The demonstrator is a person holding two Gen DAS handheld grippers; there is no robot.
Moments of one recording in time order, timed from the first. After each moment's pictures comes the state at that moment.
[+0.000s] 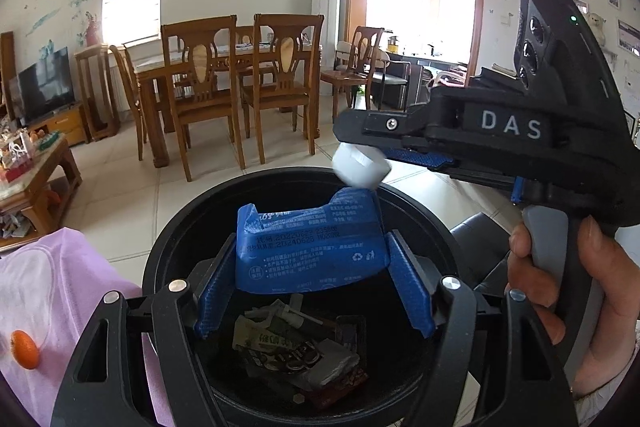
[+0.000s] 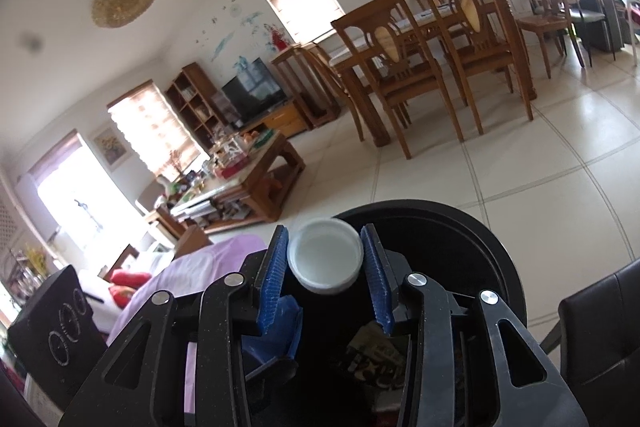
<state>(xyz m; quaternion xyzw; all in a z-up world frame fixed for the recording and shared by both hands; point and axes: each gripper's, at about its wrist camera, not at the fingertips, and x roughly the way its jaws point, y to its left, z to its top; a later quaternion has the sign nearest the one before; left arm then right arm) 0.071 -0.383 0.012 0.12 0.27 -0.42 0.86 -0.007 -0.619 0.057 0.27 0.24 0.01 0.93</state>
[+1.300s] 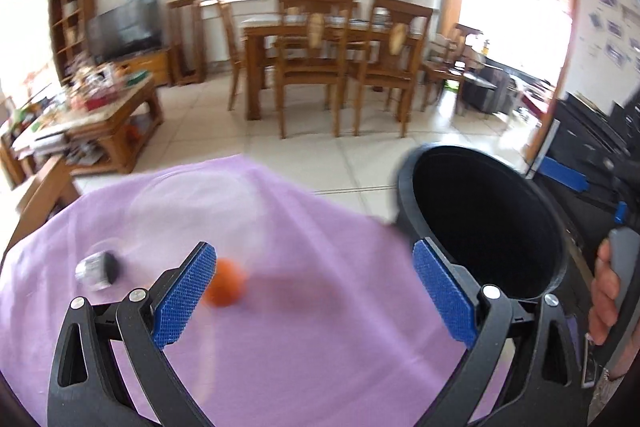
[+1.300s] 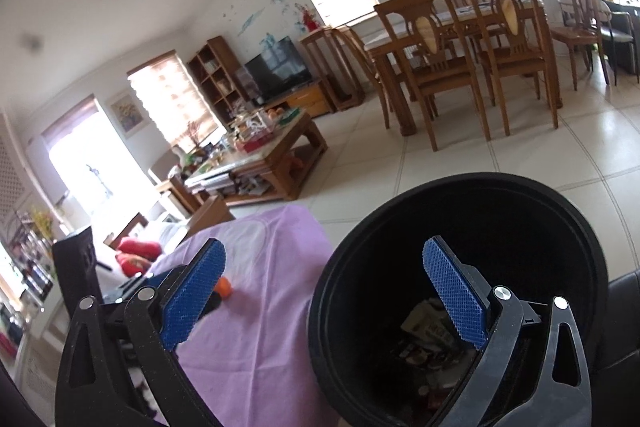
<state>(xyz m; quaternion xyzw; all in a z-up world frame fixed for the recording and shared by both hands) 0.148 -0.193 0.025 0.08 0.34 -0.25 0.90 0.025 -0.494 0.069 0.23 0.27 0.06 0.93</state>
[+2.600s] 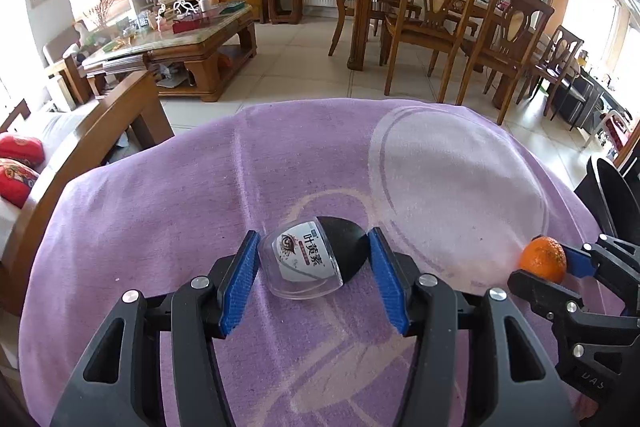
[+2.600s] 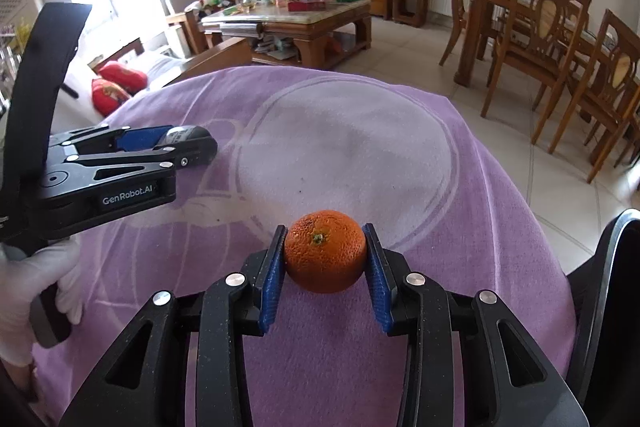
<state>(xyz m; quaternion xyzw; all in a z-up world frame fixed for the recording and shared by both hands) 0.242 -0.056 -0.020 0.05 0.43 -0.12 0.90 0.179 -0.245 -0.021 0.02 0.44 0.13 0.89</state>
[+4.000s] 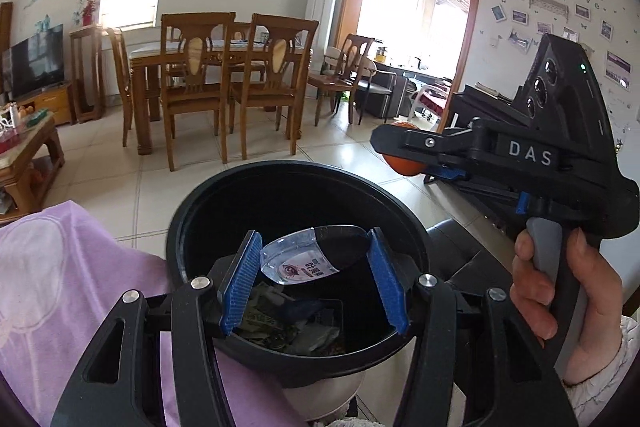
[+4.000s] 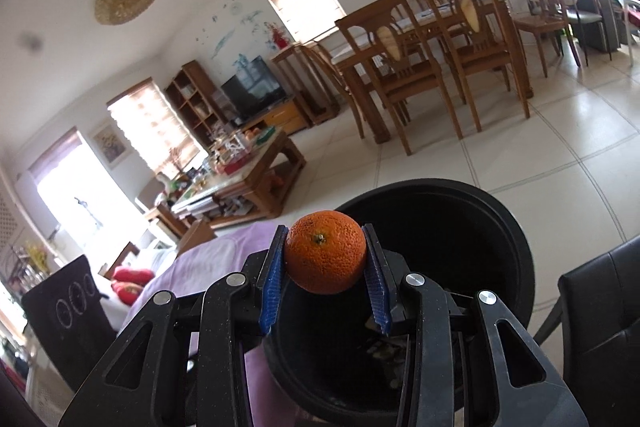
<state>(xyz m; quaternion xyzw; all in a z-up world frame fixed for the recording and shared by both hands) 0.077 -0.334 0.022 0.07 0.29 -0.46 0.84 -0.060 -0.599 0.079 0.27 0.25 -0.01 0.93</state>
